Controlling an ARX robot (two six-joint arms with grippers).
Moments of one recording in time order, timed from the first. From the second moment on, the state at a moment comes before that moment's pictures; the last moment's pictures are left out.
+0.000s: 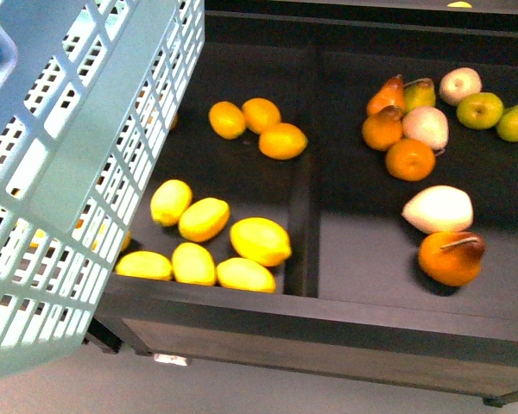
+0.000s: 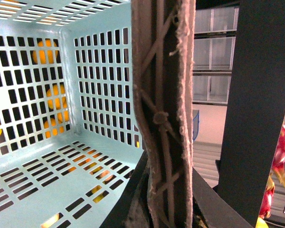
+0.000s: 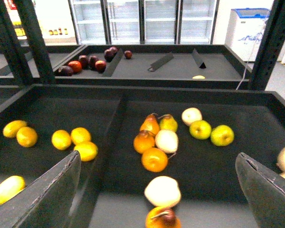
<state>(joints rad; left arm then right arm) -0.24 0.93 0.88 -0.24 -0.18 -1.52 0.00 0.00 0.02 0.00 0.00 0.00</state>
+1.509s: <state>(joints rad) -0.24 0.93 0.88 -0.24 -0.17 -1.52 0.00 0.00 0.02 0.00 0.00 0.00</state>
